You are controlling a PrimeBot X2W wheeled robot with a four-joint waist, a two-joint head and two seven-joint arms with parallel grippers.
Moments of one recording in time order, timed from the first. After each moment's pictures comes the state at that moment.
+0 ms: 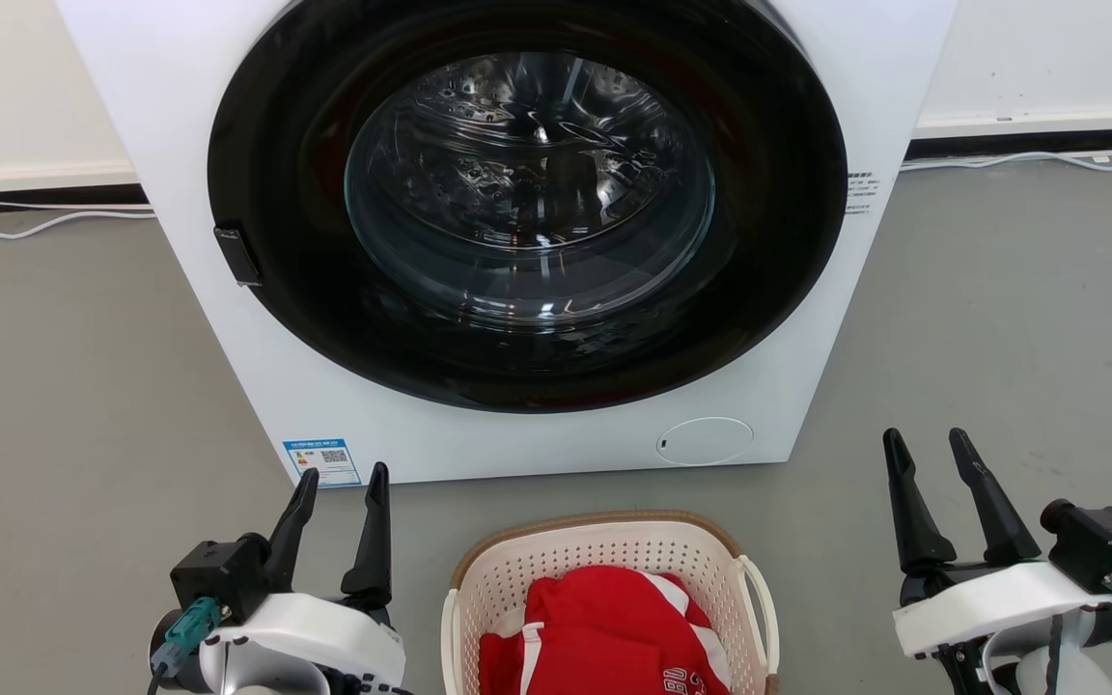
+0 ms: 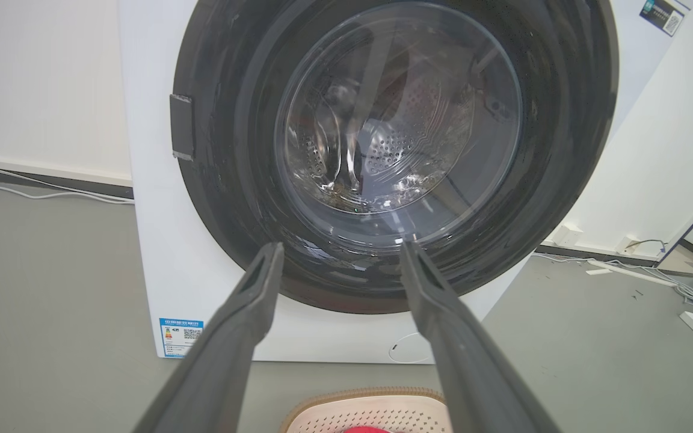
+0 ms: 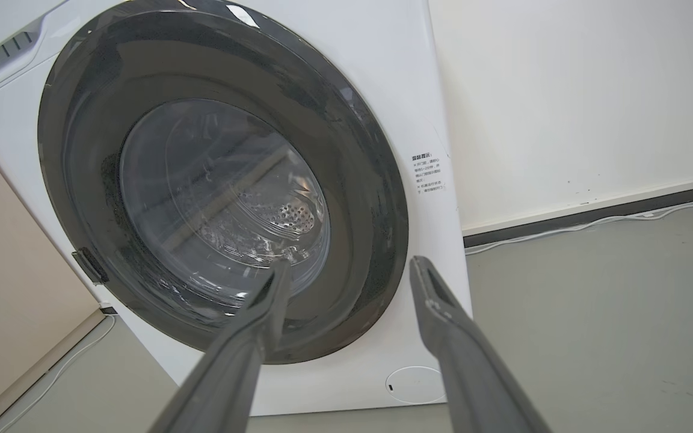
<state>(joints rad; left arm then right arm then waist) -0.09 0.04 -0.10 0.28 -0.34 -0.06 -0.26 -0.12 -0.17 0.06 0.31 0.42 0.13 -0.25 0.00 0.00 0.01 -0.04</state>
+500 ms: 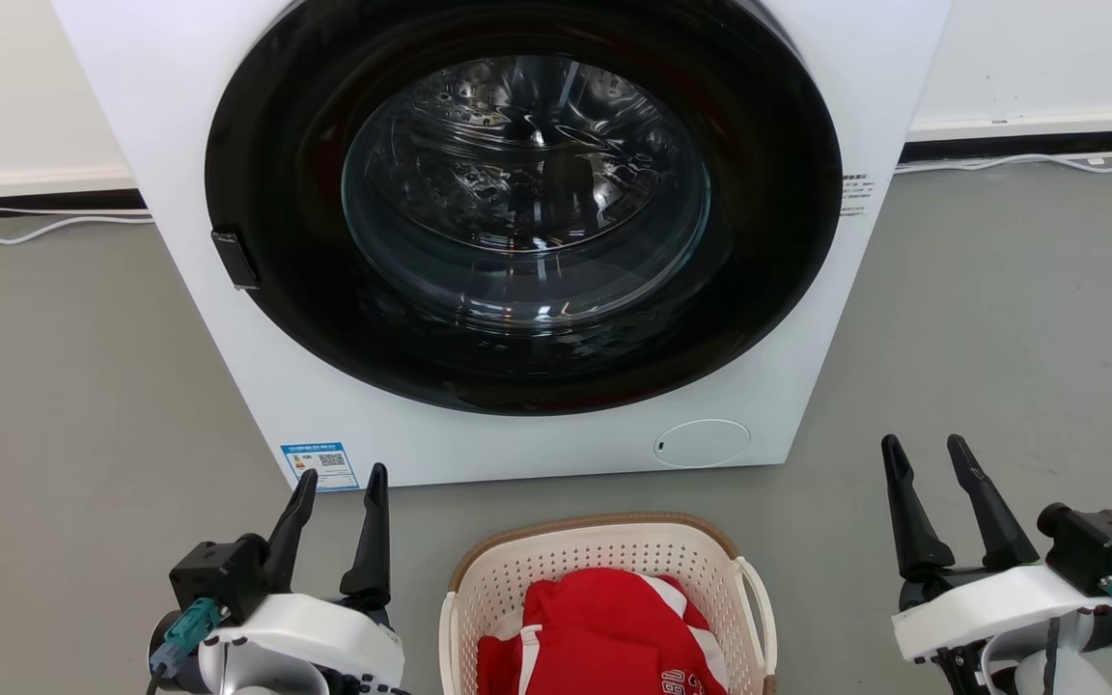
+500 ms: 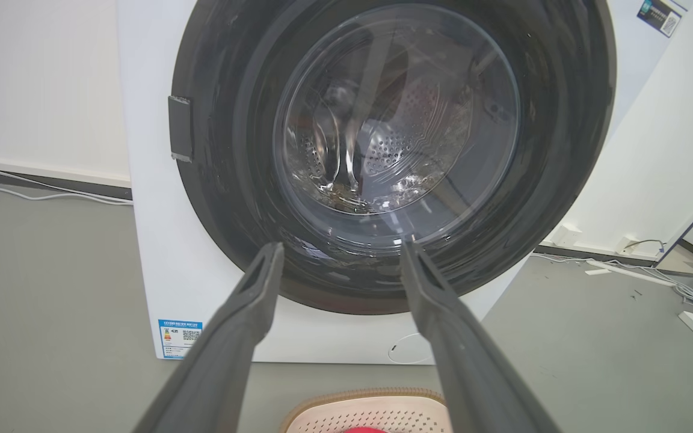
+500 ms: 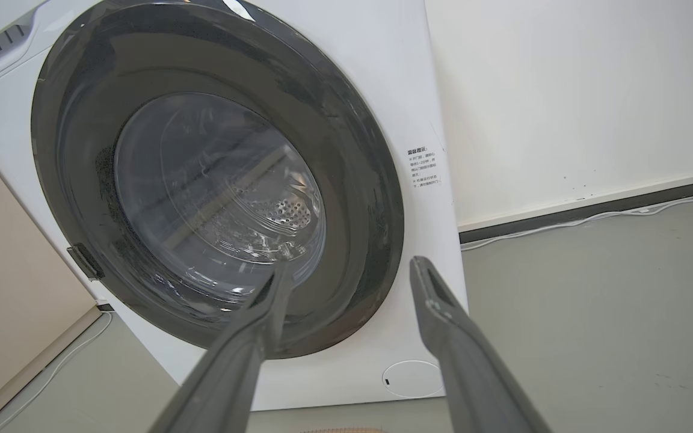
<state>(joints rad) -0.09 0.04 -0.10 0.29 -0.34 -0.06 -0.26 -0.12 -0.17 0.07 0.33 0.42 0.13 -0.25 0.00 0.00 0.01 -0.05</state>
